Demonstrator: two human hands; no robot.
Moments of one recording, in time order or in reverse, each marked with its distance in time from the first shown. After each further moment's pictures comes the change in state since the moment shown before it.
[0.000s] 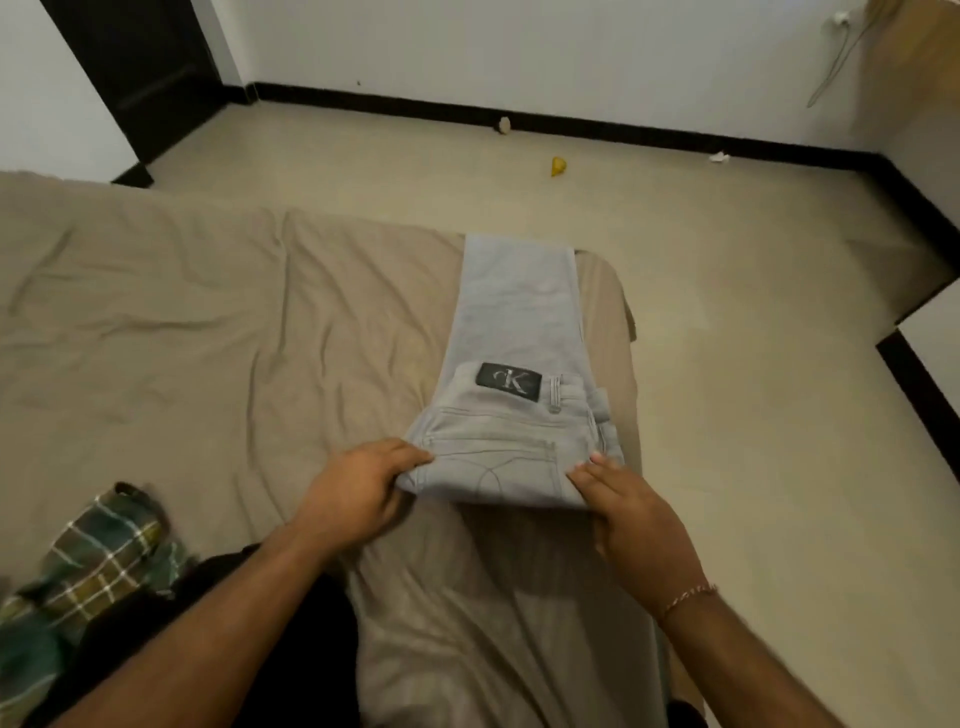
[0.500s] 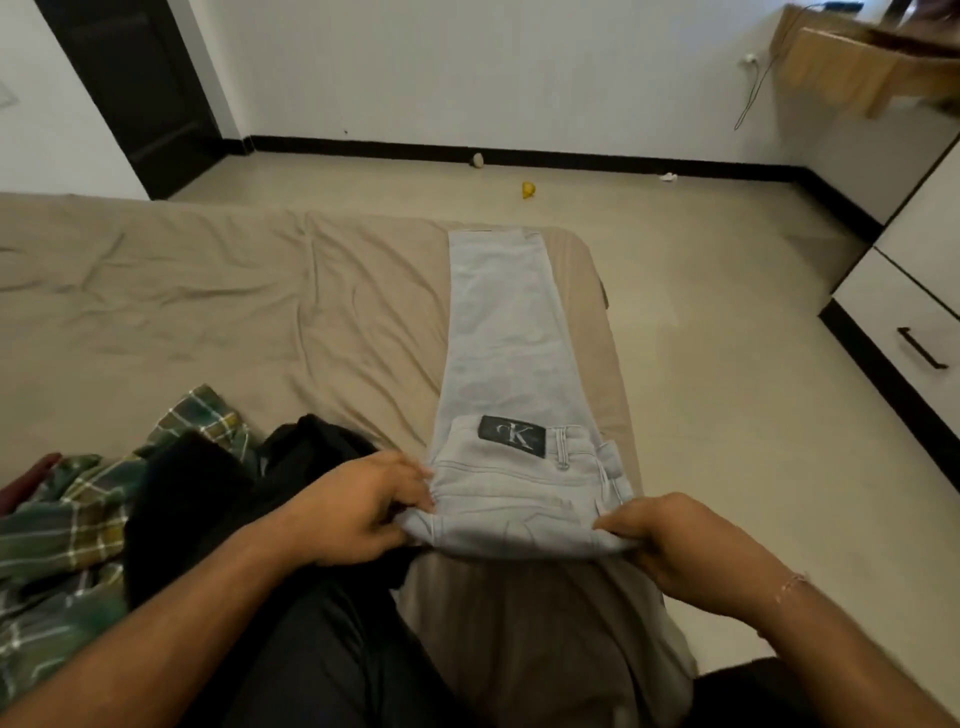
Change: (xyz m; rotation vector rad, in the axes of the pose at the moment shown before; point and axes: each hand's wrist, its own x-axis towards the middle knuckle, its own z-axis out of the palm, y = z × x) left_hand -0.178 0.090 -0.047 -0.065 -0.337 0.262; right_hand -0.173 -0.091 -0.097 0.116 -0.522 0.027
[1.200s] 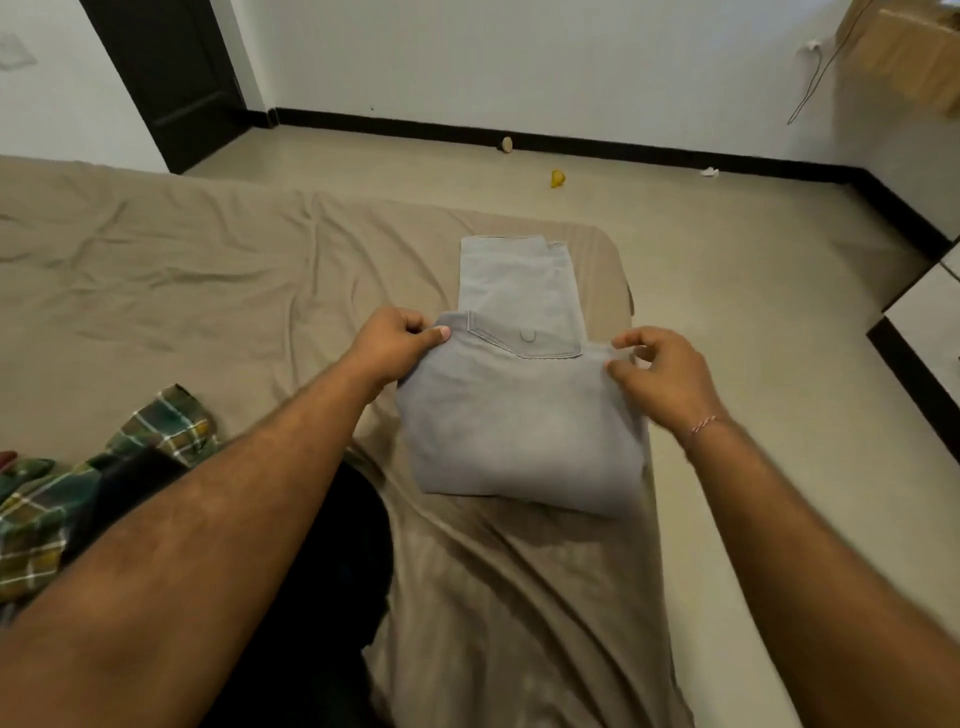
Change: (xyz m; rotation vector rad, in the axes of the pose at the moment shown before) left_hand 0.173 -0.091 -0.060 -0.560 0.574 -0.680; right_hand 0.183 0.058 -0.079 0.389 0.543 0.408
